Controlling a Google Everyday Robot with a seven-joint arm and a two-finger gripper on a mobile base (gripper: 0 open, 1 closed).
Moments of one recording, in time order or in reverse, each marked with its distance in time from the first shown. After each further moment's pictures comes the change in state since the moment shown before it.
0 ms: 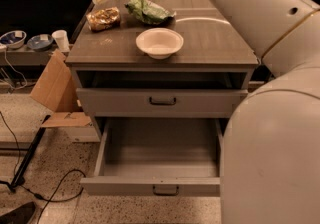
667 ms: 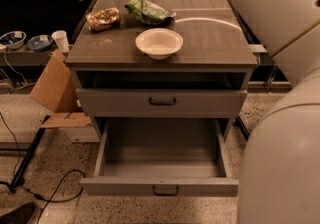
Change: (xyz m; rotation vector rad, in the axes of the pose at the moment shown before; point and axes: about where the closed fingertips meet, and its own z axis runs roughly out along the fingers) arm -0.009 0.057 -0.051 -0.158 -0.004 -0.134
